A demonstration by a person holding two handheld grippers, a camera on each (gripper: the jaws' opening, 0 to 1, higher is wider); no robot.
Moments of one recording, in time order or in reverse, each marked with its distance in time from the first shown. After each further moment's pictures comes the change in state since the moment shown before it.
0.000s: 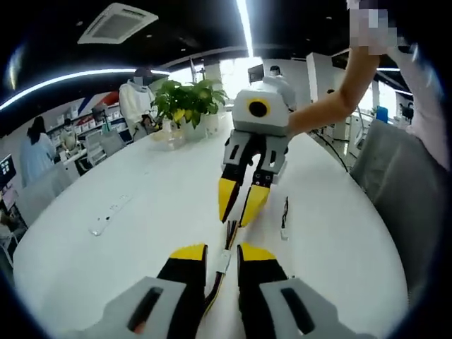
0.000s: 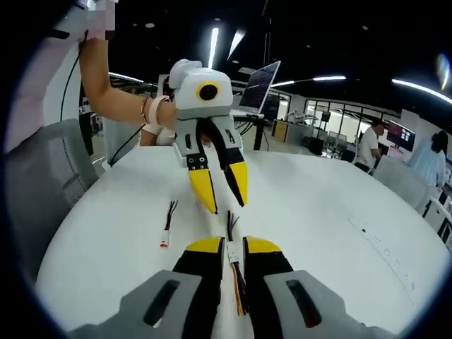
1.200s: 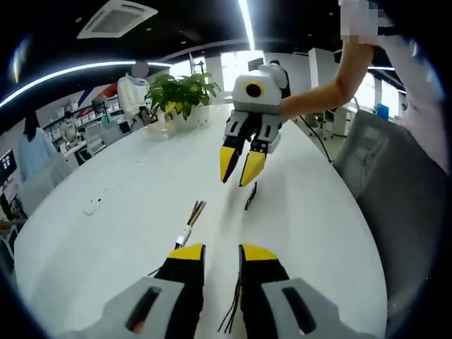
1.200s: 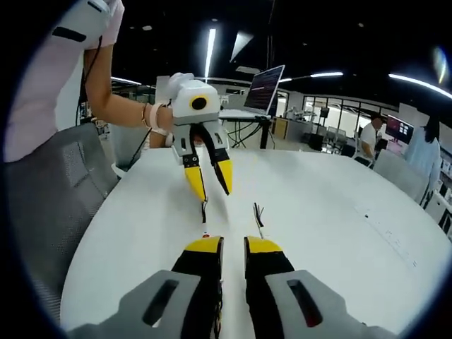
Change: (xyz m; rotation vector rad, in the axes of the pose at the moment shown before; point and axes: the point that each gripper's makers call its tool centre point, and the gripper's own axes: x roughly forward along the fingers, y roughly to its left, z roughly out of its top) left arm -0.024 -0.054 -0.025 -0.019 0.071 -0.001; right arm -0.032 0.048 -0.010 0.043 0.016 0.006
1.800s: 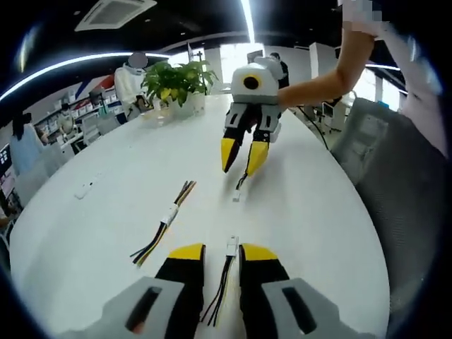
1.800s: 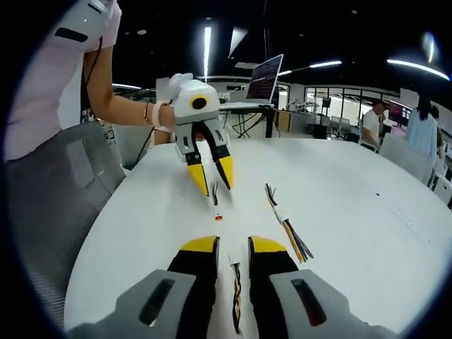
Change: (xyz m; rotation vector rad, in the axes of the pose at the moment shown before) left arm 0.008 -0.011 -0.035 -0.031 0.047 -0.019; right arm 0.003 0.024 -0.023 0.063 0.040 0.039
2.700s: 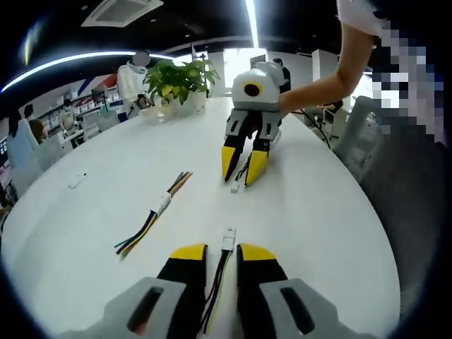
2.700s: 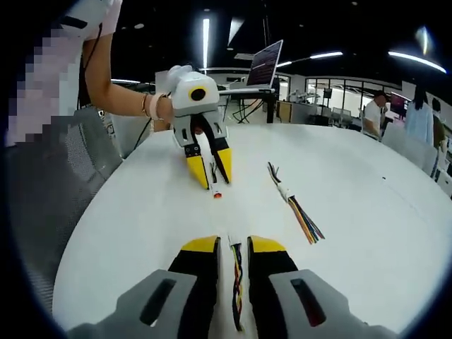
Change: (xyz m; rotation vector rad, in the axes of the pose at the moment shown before) left arm 0.017 -0.010 -0.003 -0.031 -0.040 -0.003; right arm 0.010 -0.005 -0.028 0.011 0.044 0.009
